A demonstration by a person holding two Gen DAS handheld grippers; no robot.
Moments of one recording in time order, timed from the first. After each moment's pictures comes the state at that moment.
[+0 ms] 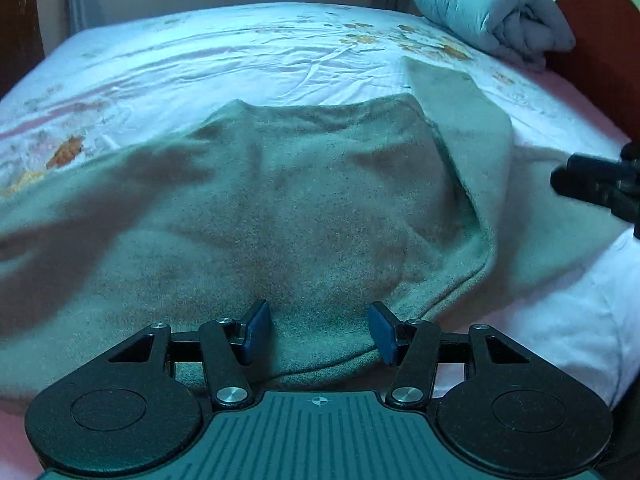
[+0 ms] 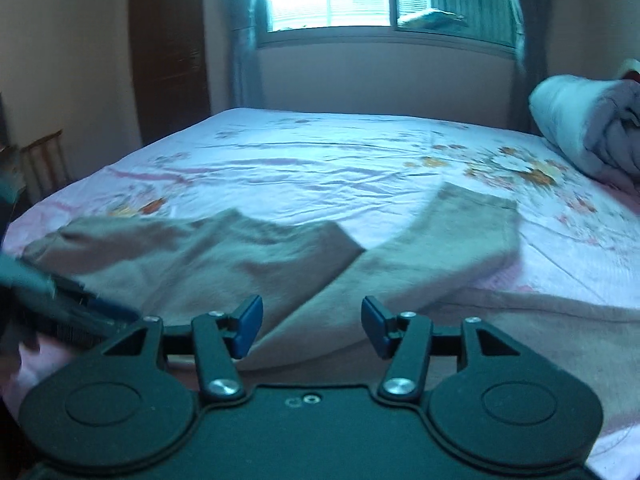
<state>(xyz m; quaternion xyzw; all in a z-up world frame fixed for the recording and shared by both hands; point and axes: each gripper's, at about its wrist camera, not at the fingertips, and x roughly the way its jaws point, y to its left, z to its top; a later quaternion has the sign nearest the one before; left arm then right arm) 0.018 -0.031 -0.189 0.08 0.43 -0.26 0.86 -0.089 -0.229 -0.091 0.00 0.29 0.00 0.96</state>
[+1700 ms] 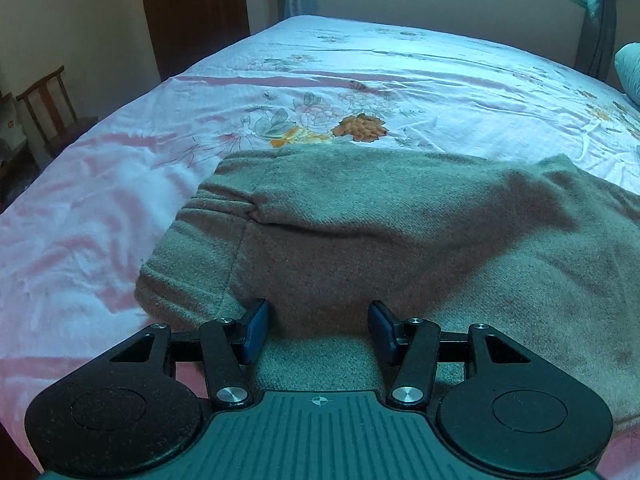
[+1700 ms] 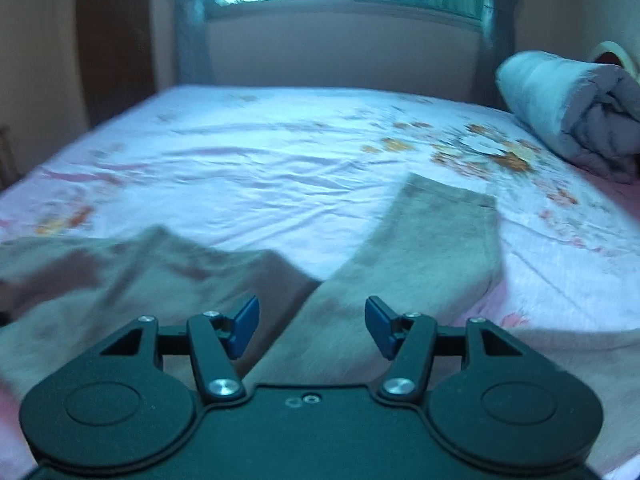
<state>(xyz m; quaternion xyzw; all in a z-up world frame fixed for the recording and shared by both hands) 0.074 0.132 -0.202 0.03 0.41 0.02 0.91 0.009 -0.240 -0.092 0.00 0.34 -0.09 0.94</state>
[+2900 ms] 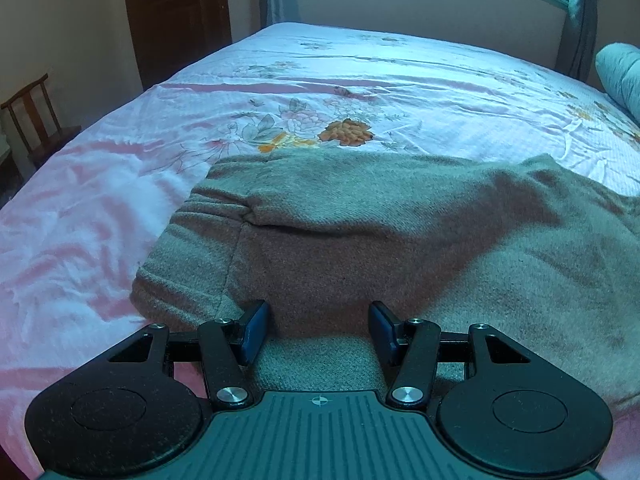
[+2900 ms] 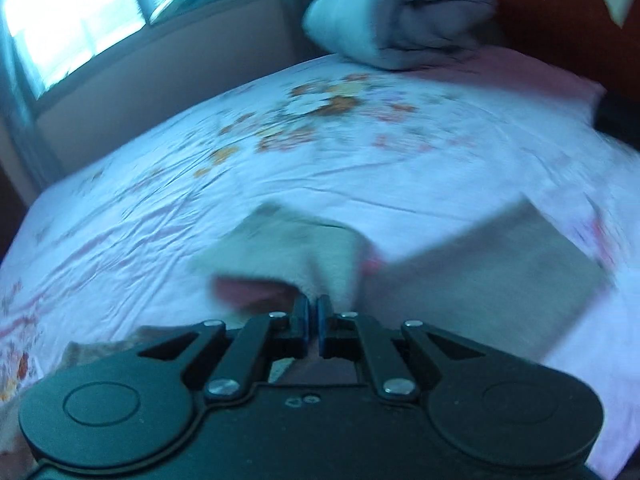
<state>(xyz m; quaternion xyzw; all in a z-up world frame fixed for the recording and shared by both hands) 0.070 0.137 -0.203 0.03 0.40 -0.01 0.92 -0.063 -0.328 -0.063 0.22 0.30 -0.29 0.88</state>
